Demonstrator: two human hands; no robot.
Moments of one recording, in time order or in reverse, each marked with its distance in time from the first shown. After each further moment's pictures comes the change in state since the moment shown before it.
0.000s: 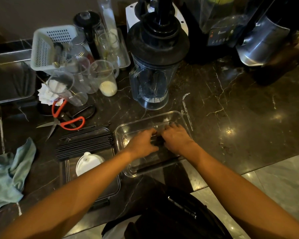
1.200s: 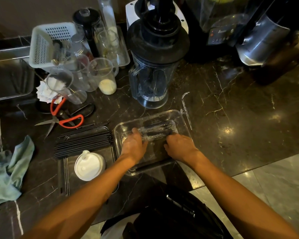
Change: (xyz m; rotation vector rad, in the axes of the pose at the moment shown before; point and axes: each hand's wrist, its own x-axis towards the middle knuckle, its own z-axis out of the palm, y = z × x) left_hand -0.015 -0.017 0.017 0.046 0.235 -0.215; right_hand -0.032 -0.003 0.011 0.306 -0.021 0.172
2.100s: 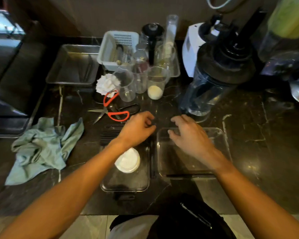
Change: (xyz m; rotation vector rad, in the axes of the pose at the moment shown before) left_hand -0.022 -0.057 -0.137 -0.222 0.213 0.101; right_hand 0.002 -0.112 -0.068 0.138 0.434 -0.337
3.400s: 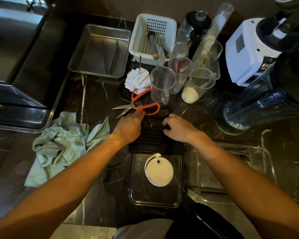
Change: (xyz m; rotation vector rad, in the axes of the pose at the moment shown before) left_hand 0.035 -0.176 -0.068 0.442 -0.066 0.026; right_hand 0.151 -0.074 0.117 -0.076 -0.528 -0.079
